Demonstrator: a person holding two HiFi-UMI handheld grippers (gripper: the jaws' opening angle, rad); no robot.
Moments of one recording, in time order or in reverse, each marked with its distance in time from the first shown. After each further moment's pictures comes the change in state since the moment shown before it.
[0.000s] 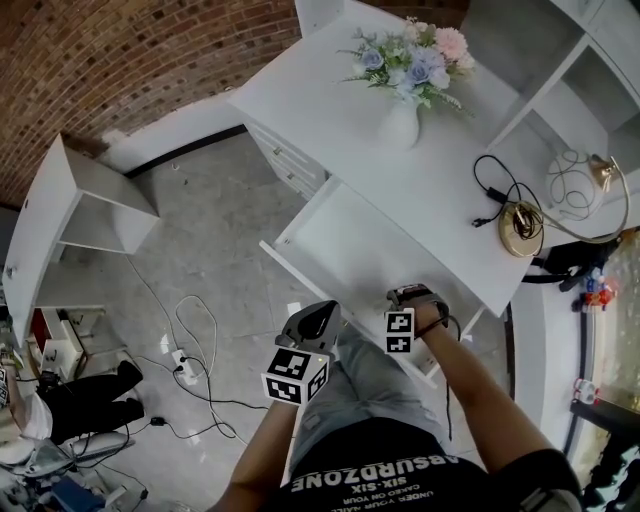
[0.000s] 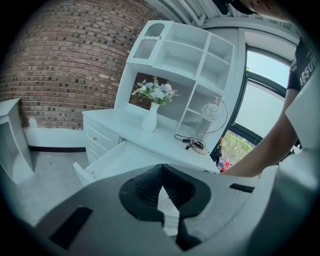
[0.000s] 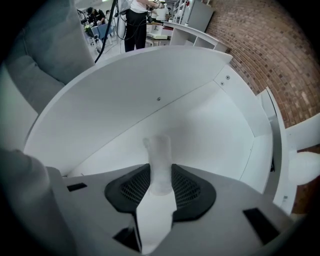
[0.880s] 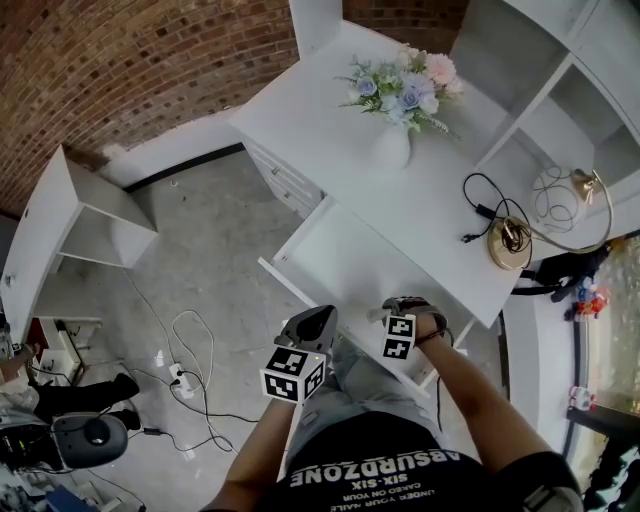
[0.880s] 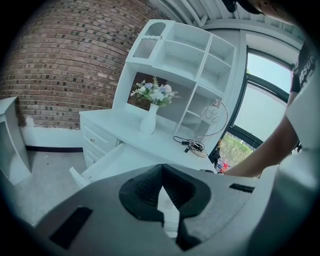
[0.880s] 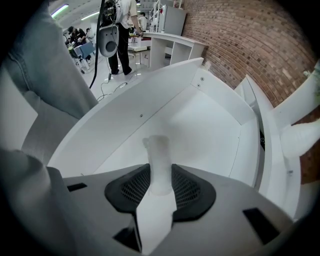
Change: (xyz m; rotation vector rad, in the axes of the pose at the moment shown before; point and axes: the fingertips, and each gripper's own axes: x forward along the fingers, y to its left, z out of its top) left arm 0.005 0.001 0.019 -0.006 0.001 -0.026; right arm -0.038 -0.021 0.004 0.212 -0.089 0.009
